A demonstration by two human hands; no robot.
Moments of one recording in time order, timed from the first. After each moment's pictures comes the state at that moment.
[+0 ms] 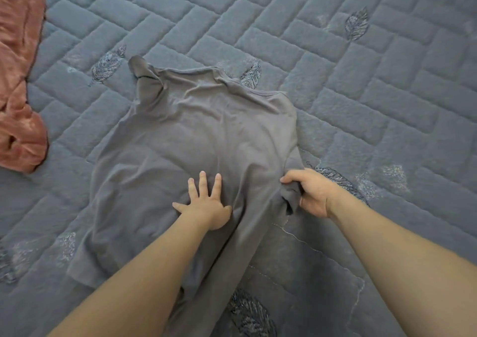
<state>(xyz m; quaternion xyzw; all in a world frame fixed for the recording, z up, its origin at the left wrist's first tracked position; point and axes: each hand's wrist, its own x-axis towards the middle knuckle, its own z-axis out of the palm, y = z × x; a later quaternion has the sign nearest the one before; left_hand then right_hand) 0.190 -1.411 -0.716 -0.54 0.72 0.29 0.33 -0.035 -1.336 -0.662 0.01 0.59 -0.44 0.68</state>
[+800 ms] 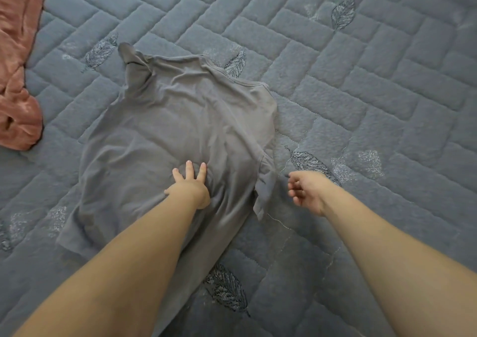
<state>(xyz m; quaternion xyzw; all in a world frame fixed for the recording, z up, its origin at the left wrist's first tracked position) 0.166 -1.399 -0.711 -0.55 0.68 0.23 0.42 -0.063 -1.280 -0.665 0.04 0.73 -0.32 0.60</state>
